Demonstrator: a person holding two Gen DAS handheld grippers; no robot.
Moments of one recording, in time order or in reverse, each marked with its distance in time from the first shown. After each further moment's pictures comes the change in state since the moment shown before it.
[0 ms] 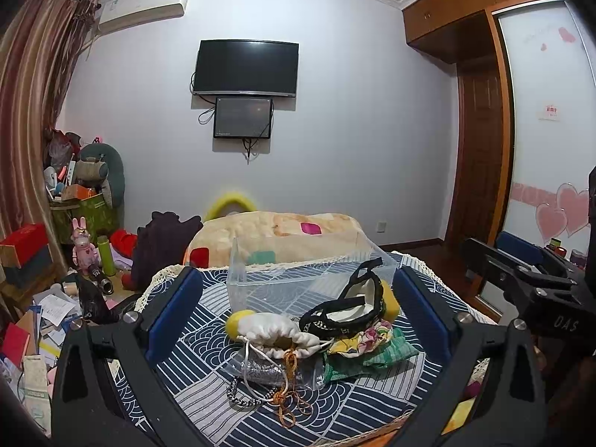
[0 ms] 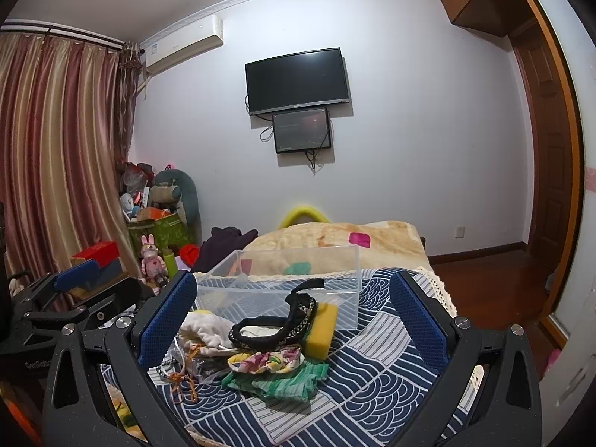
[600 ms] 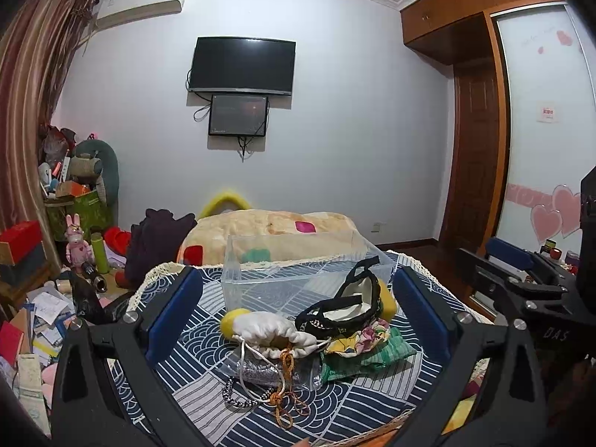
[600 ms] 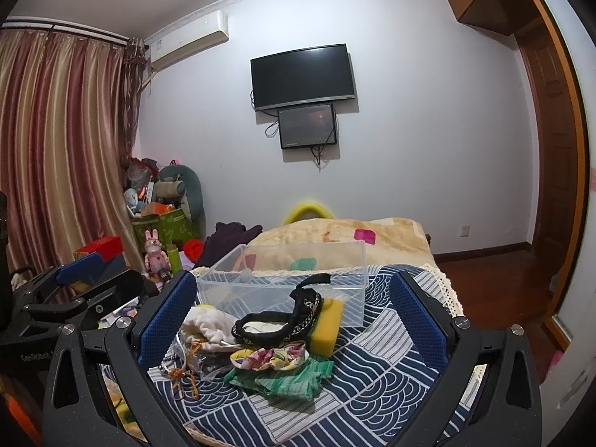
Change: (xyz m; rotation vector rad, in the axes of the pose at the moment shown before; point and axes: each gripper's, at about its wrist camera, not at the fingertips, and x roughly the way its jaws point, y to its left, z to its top) left arm 0.006 0.004 -0.002 -0.011 0.011 -0.029; right arm 0.006 0.002 -0.006 -0.009 0.020 0.022
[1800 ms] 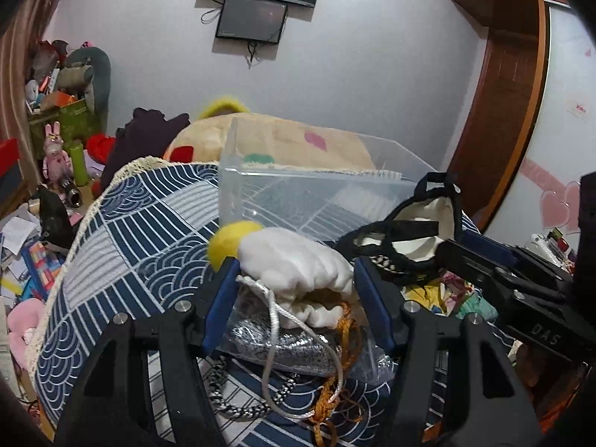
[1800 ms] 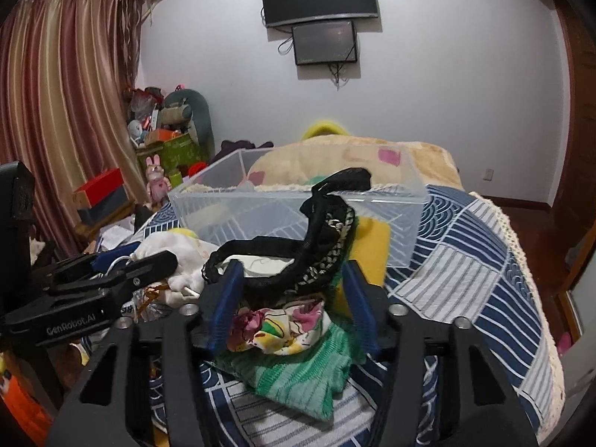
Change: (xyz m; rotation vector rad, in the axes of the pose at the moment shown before) left arm 0.116 0.050 -0.069 -0.138 0.325 -0.039; right arm 0.096 0.000 -0.047 -0.019 0.317 0.073
